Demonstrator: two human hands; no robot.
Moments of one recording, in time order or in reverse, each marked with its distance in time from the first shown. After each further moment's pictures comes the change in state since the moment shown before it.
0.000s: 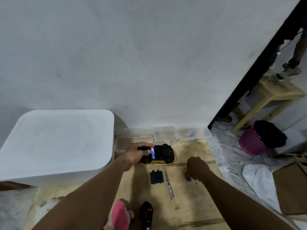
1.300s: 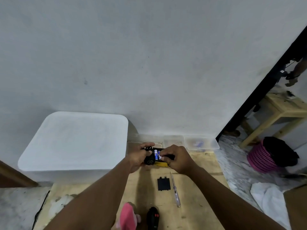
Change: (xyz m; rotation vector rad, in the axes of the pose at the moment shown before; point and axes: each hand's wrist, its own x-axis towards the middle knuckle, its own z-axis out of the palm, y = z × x) left_hand -0.011 0.007 -0.019 -0.137 0.099 0.015; right_hand -0.033 -0.102 -0.038 0.466 0.350 -0.858
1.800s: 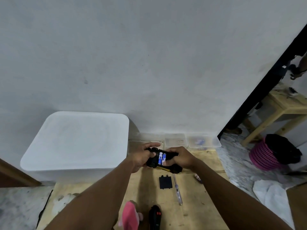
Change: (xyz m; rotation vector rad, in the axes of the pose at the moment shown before) left_hand -0.010 0.005 0.003 0.081 -0.105 -0.012; right_hand 0.007 0.005 -0.009 0.373 -0.271 0.529
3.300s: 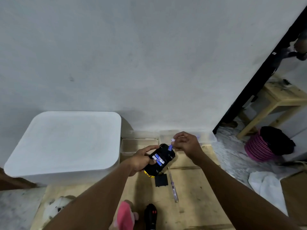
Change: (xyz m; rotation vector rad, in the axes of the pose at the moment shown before) left_hand 0.004 -0.013 0.012 0.149 -0.107 -0.075; right_hand -0.009 0.008 -0.034 0.306 0.343 -0.196
